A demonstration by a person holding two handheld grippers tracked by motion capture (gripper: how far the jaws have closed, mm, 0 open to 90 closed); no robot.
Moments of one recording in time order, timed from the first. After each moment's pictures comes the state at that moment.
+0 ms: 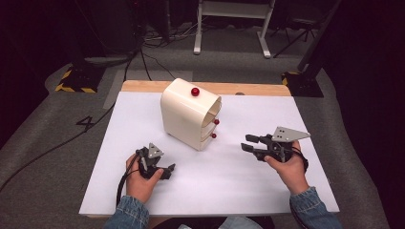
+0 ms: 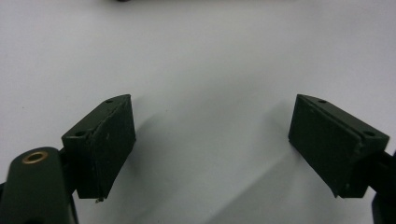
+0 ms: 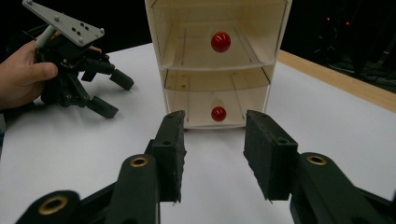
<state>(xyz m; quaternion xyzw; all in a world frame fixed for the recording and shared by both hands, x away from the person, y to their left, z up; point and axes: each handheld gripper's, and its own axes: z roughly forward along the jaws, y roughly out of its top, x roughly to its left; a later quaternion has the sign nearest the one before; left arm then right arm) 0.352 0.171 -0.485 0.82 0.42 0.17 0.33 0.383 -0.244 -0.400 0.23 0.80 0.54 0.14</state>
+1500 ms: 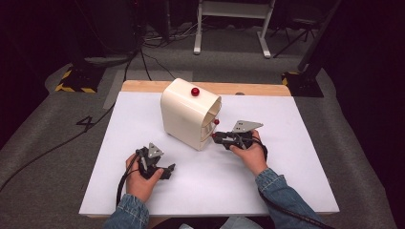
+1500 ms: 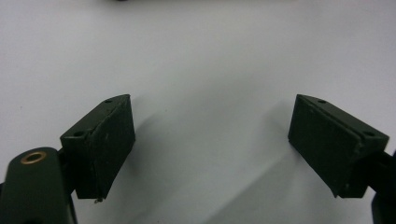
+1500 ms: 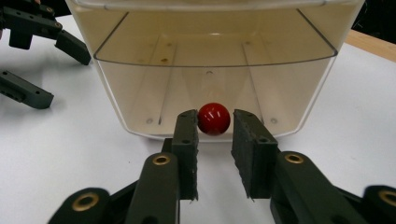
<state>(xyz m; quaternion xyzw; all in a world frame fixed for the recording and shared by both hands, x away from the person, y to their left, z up) 0.352 0.171 -0.485 0.82 0.43 0.16 0.33 0.453 -0.164 -0.467 0.21 0.83 0.51 0.12</state>
